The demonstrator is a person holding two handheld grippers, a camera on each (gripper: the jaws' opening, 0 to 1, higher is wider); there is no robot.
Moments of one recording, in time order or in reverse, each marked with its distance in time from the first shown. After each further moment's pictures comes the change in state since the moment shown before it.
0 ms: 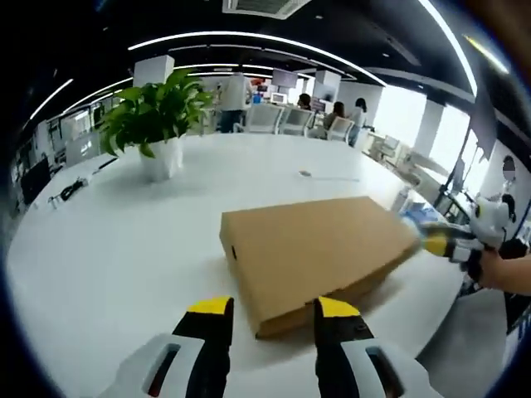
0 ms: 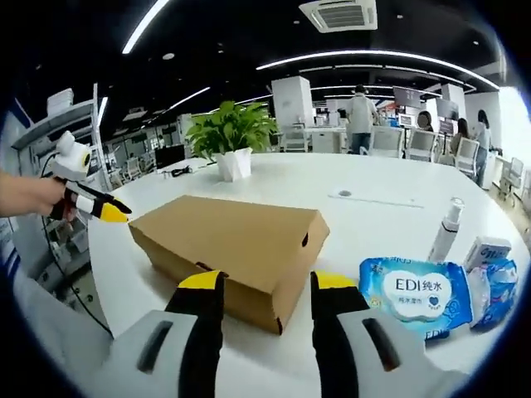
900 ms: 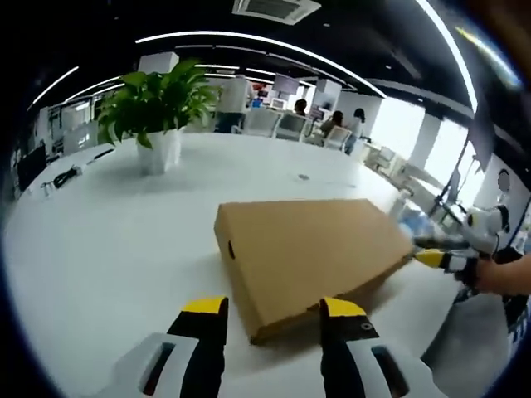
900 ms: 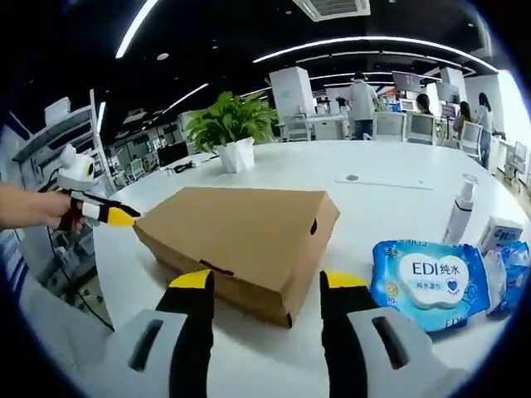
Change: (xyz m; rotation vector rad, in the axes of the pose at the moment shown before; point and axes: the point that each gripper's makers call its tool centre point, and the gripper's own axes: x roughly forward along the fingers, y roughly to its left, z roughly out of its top) left arm 0.011 0.002 -0.006 0.011 -0.093 -0.061; right arm 0.006 0.010 -0.023 -0.016 0.049 0.050
